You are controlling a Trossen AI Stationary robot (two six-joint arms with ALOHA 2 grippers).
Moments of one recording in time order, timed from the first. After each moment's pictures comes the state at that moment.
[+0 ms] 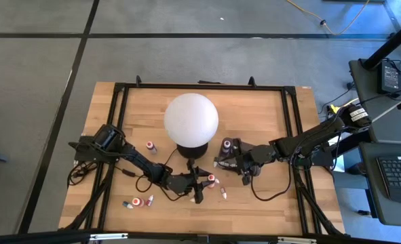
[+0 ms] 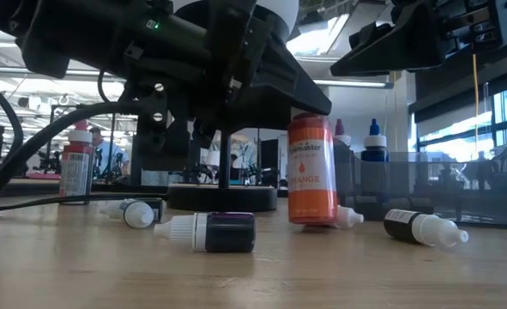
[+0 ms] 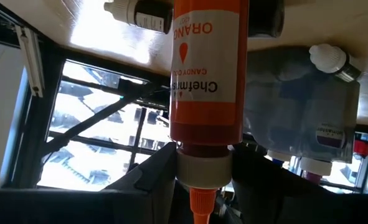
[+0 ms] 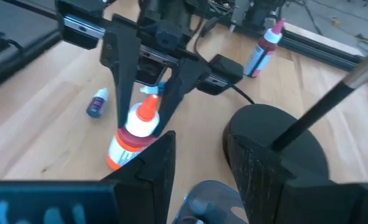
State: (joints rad) left arm -0.46 2.01 0.94 0.74 -0.64 2.67; right arm 0.34 1.31 0.60 0.26 0.20 -0.17
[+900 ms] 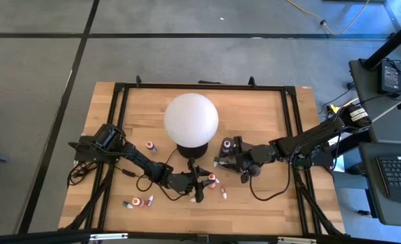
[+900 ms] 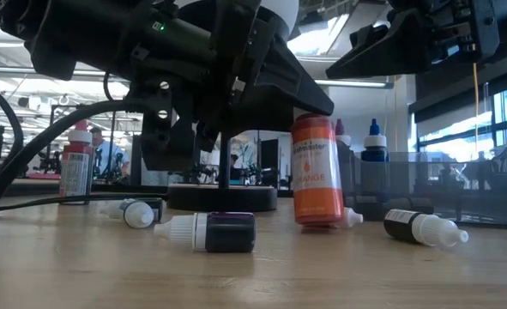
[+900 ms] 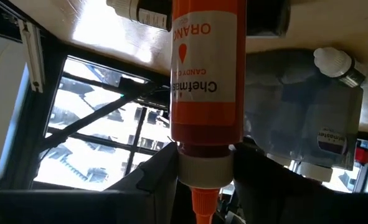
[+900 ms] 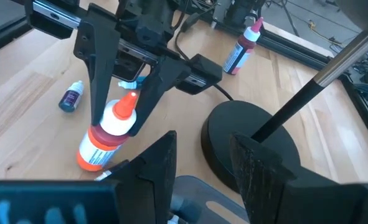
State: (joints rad) left arm -0.44 2.01 0.94 0.75 -0.61 2.63; right arm 0.34 1.31 0.60 0.26 0.28 -0.22
